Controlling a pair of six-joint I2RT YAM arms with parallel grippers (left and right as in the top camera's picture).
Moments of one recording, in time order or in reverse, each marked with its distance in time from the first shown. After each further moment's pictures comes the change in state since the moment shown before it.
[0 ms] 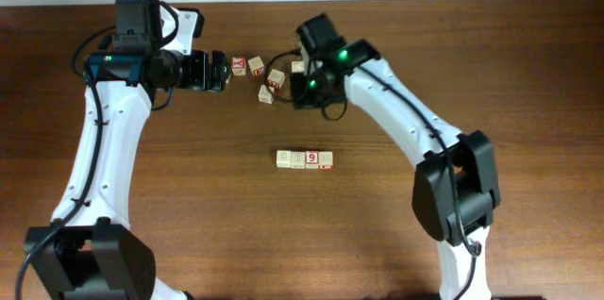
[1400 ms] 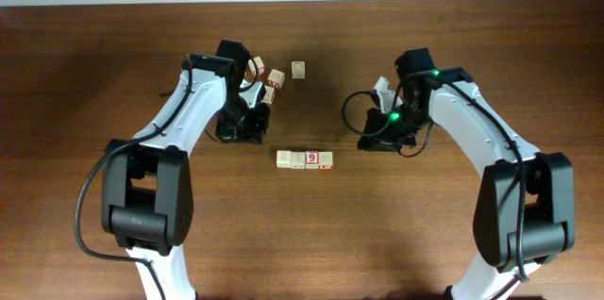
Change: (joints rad) left arm -0.230 0.317 -0.050 -0.257 0.025 -0.243; right arm -0.311 -0.262 -0.526 -0.070 -0.309 -0.196
